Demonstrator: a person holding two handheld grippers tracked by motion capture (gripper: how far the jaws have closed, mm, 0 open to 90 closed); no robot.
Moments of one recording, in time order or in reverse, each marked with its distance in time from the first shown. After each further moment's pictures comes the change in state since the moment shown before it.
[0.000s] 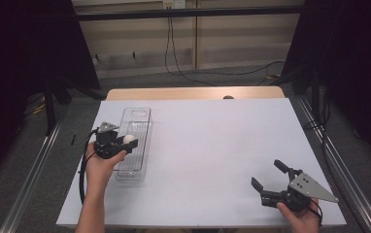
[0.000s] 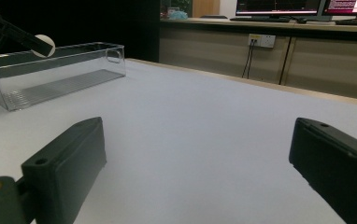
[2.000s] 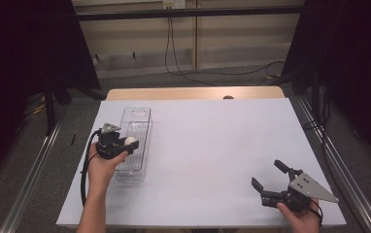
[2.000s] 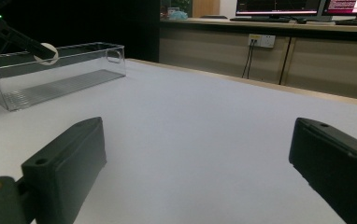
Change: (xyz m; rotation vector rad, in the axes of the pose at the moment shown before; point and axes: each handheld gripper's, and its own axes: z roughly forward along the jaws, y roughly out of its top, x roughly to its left) left arm -0.001 -0.004 0.008 0.025 0.026 -0.003; right arm 0.000 0.000 -0.001 0.002 0.004 0.002
